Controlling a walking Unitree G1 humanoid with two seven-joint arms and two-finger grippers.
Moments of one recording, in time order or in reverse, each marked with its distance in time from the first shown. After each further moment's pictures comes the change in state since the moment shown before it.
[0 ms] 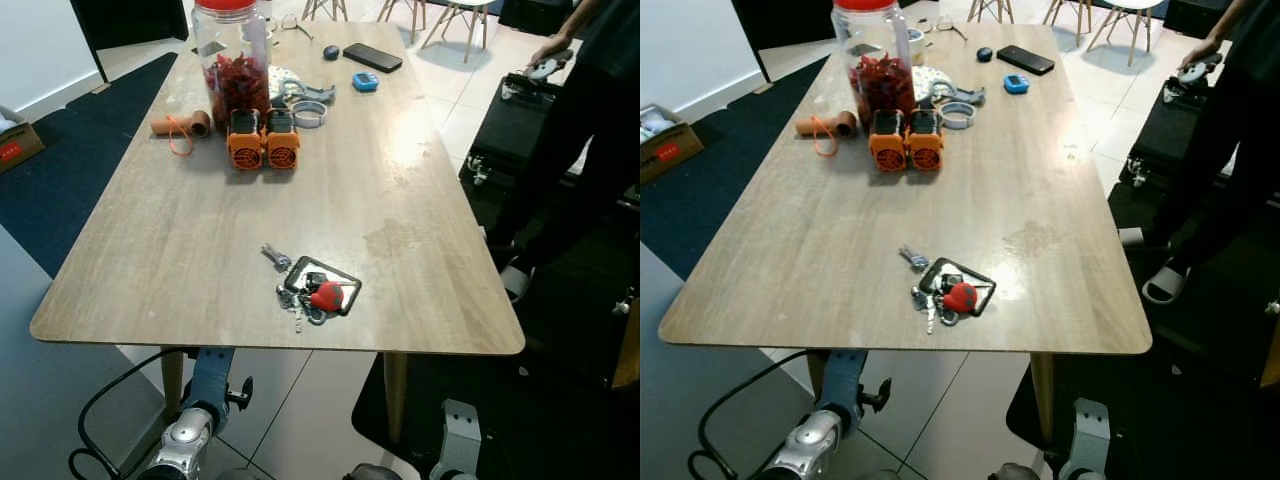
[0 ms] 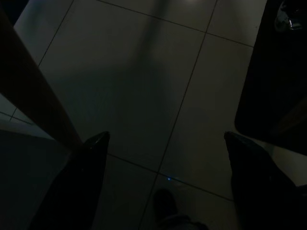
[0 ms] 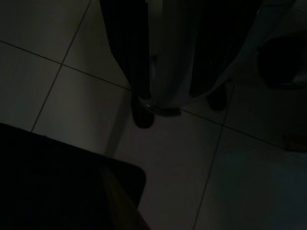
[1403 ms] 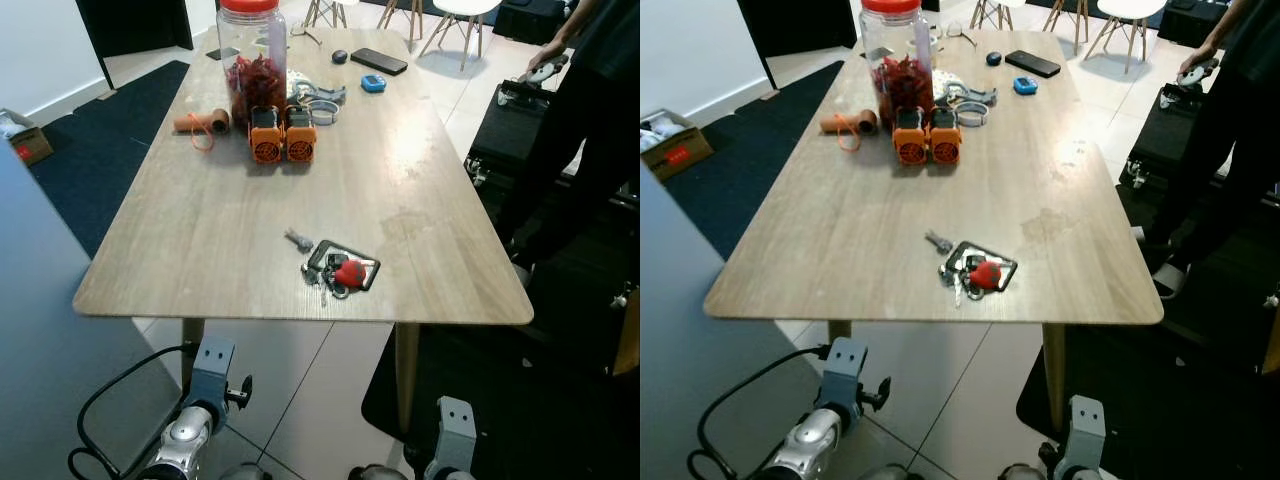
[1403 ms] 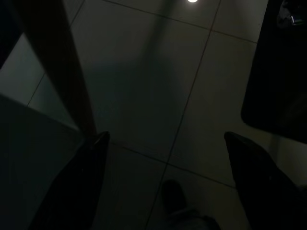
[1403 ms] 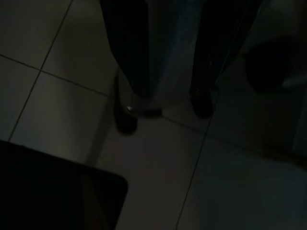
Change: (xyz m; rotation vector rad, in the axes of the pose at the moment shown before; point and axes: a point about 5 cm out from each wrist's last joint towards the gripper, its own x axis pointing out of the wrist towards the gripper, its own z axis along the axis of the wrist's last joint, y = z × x) left arm 0.001 0.001 0.002 -0.004 -0.008 0.002; right arm 0.000 0.006 -0.004 0.008 -0.005 0.033
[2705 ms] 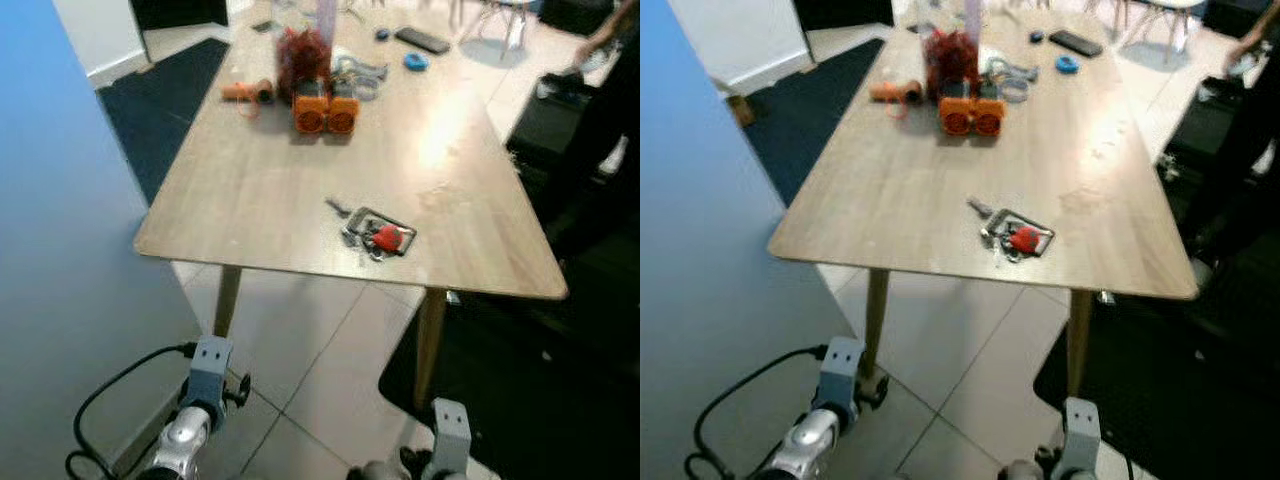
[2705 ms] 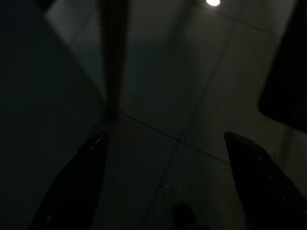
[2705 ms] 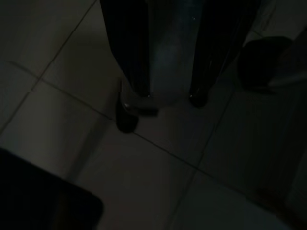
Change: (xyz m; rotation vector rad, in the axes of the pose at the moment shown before) left arm -0.001 0.002 0.002 0.003 -0.038 0.011; right arm 0.001 0.005 0.002 -0.070 0.000 0.033
